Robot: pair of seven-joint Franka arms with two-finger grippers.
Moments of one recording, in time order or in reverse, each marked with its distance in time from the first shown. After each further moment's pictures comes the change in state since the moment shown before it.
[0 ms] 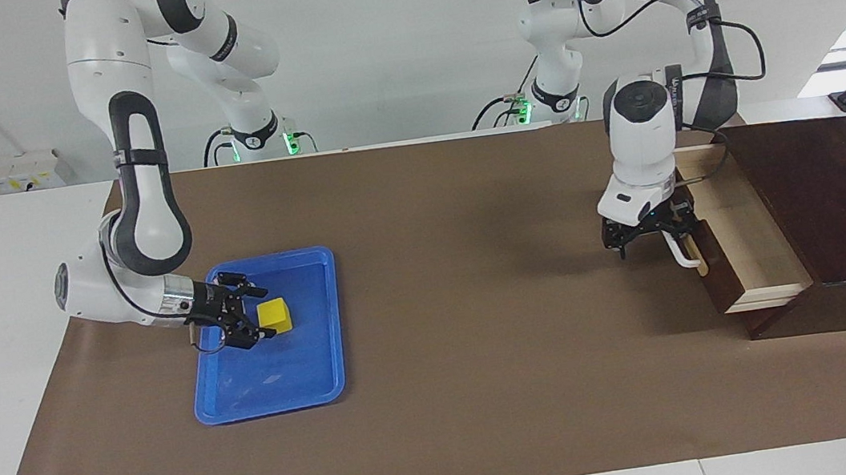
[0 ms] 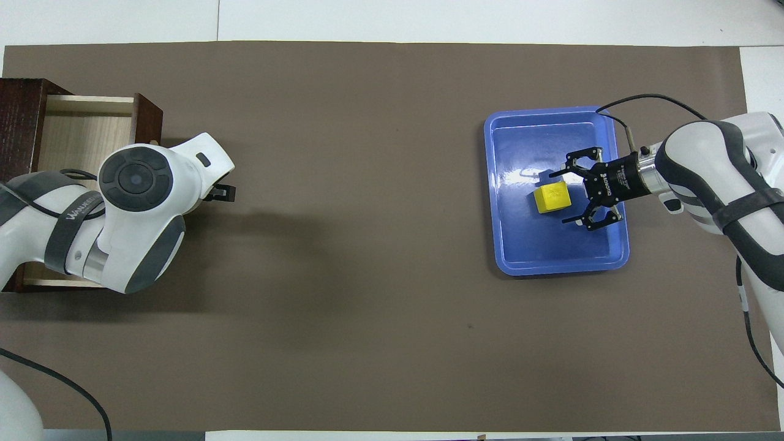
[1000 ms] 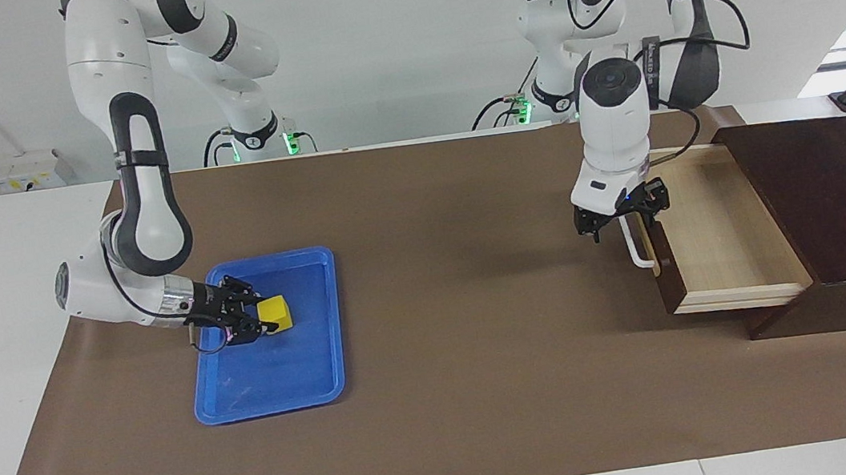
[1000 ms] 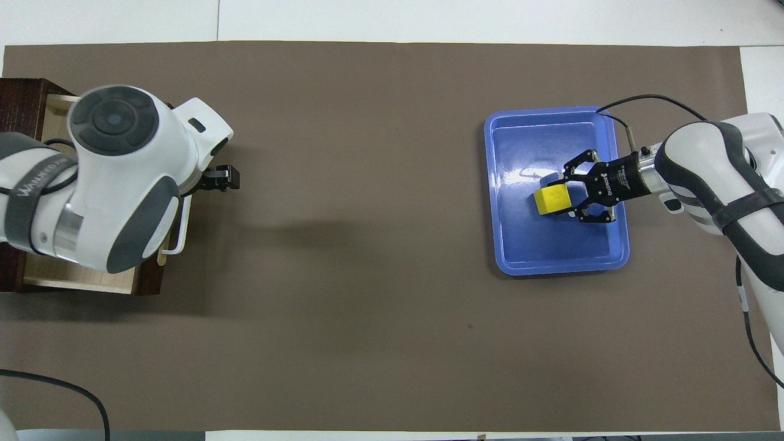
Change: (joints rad) left arm -0.047 -0.002 -0.002 0.293 -0.196 -0.396 -0.072; right arm 0.000 -0.001 0.000 -0.002 0.000 0.017 -0.011
